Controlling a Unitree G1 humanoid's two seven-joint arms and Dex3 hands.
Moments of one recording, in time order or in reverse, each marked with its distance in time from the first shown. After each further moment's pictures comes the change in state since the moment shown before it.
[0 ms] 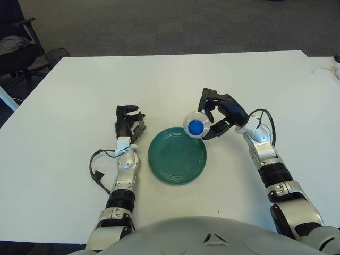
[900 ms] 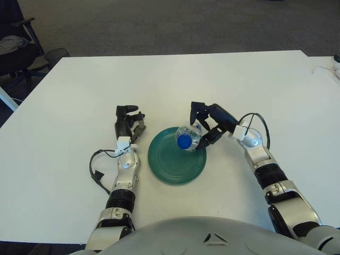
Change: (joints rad) left arm 0.001 -0.004 0.000 -0.001 -0.001 0.006 0.003; right arm -0.007 0.055 0.093 0.159 -0.206 -0.120 -0.075
